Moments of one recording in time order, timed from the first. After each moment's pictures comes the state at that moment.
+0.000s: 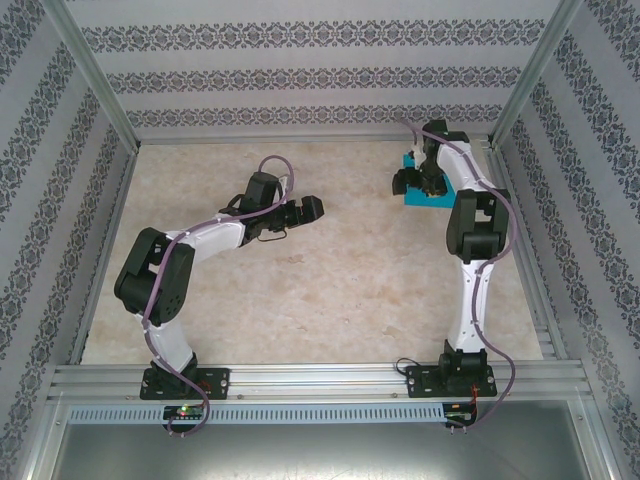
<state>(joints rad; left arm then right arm) -0.41 1.80 1.11 0.02 0.40 -0.68 -0.02 2.34 2.08 -1.09 -0.14 0.01</state>
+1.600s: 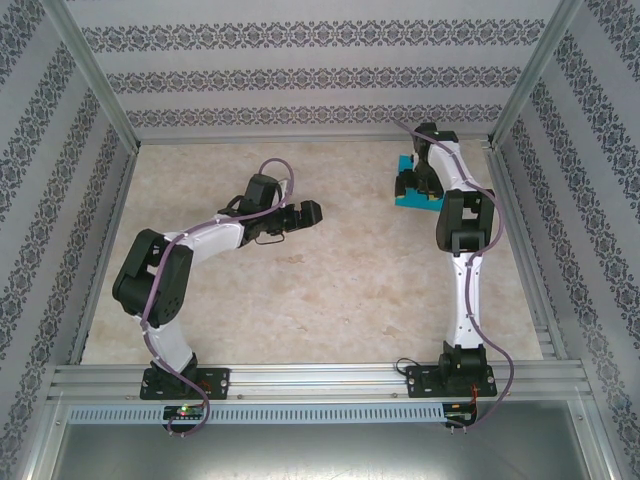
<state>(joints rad) -0.41 1.77 1.09 -0.04 0.40 -0.64 0.02 2.56 2.33 -1.23 -0.01 0.13</state>
